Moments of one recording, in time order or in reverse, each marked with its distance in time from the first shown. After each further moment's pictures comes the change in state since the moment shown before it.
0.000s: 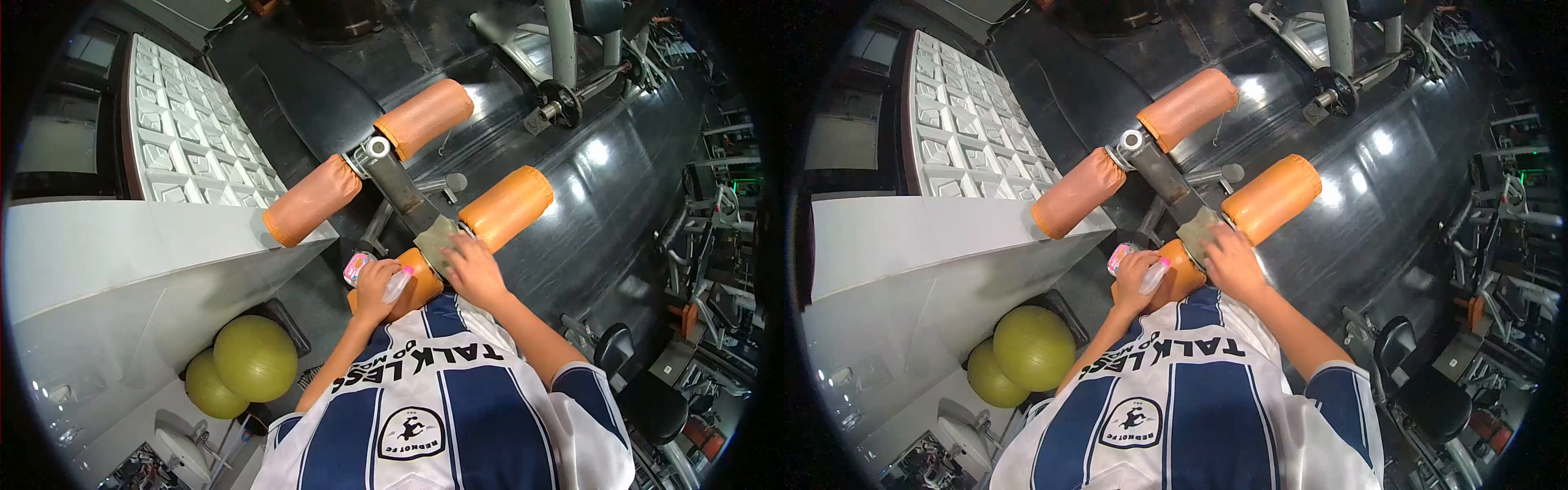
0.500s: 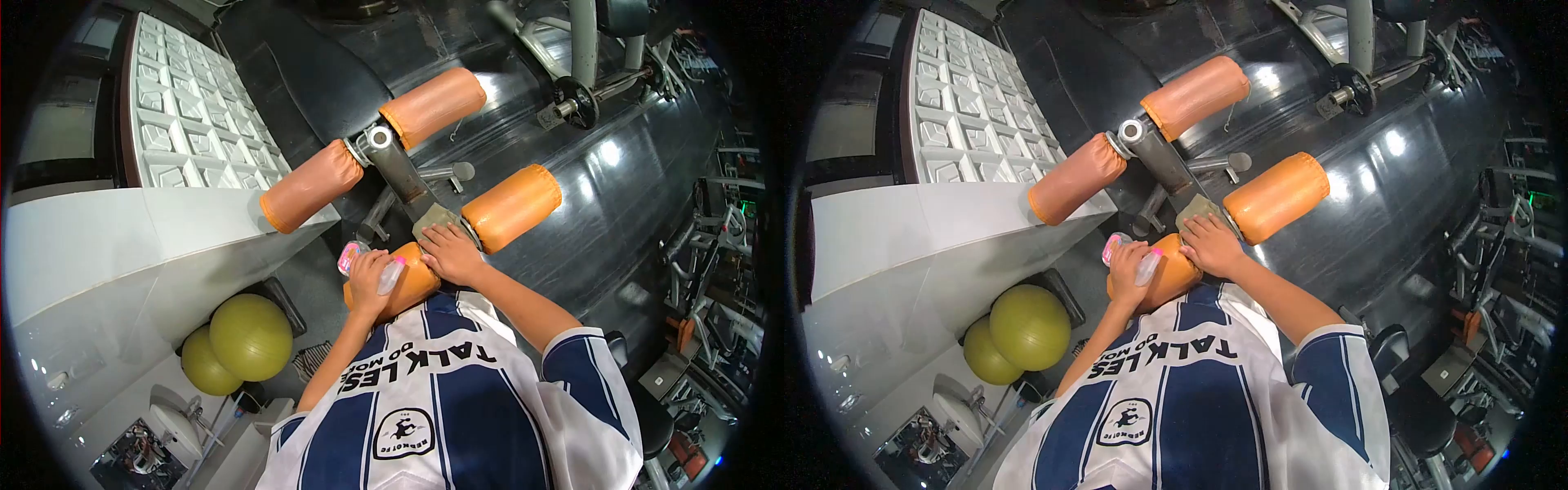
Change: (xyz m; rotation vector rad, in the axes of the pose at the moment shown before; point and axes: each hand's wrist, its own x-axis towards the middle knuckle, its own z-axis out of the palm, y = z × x) left_hand -0.003 0.003 0.008 0.118 0.069 -0.122; right_hand 0.039 0.037 0.069 -0.074 -0.083 -0.270
